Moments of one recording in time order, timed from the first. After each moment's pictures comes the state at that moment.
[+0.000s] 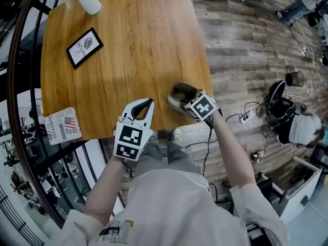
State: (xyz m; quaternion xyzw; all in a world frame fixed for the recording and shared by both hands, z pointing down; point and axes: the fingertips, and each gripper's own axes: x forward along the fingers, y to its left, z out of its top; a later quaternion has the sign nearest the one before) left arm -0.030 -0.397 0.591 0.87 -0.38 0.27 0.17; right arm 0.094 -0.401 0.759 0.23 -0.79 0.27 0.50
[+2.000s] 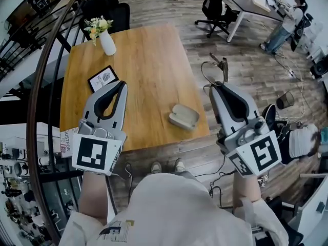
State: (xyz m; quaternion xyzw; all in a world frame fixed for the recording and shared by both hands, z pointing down) left arm -0.098 -0.330 0.231 0.86 -0.48 0.08 -0.13; right arm 0.086 -0.302 0.199 0.46 -0.89 -0.08 0.01
